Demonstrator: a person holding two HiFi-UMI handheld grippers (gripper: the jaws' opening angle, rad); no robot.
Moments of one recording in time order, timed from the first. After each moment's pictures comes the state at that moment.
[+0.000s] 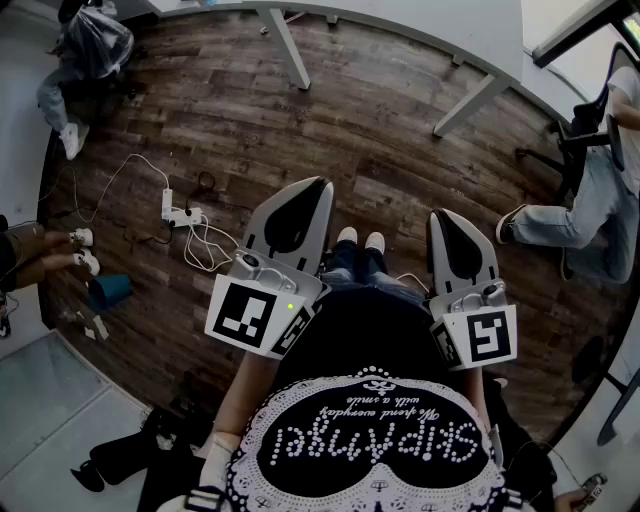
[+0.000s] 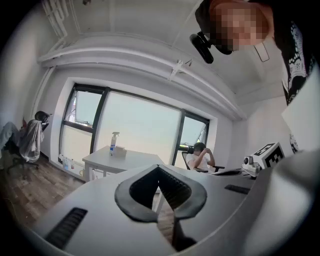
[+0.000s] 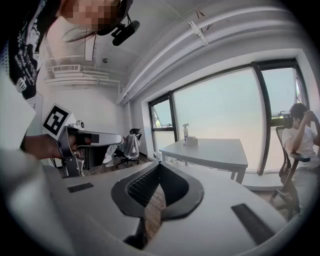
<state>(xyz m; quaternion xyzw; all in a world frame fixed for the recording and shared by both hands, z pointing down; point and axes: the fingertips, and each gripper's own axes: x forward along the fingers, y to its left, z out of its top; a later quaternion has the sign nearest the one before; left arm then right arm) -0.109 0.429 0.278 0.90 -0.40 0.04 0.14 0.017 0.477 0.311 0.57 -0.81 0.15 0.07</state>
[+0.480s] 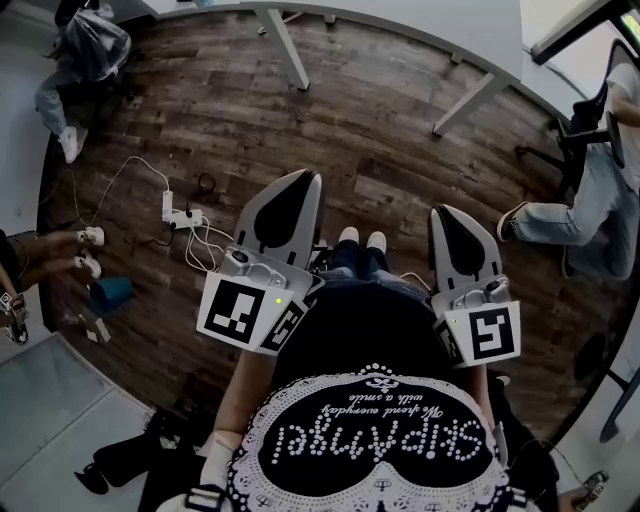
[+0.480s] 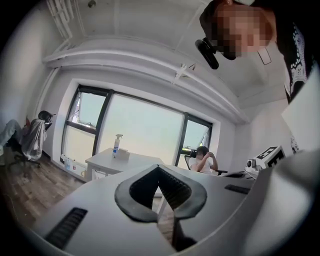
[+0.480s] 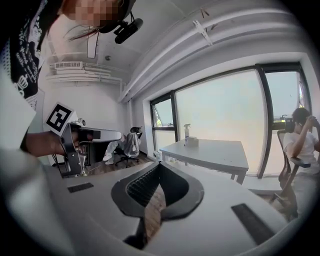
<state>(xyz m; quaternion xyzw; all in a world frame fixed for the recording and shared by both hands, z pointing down) -0.124 0.416 0.273 0.90 -0.42 0.02 0.14 0.016 0.475 0.315 0.55 -0.82 0.13 0.10</state>
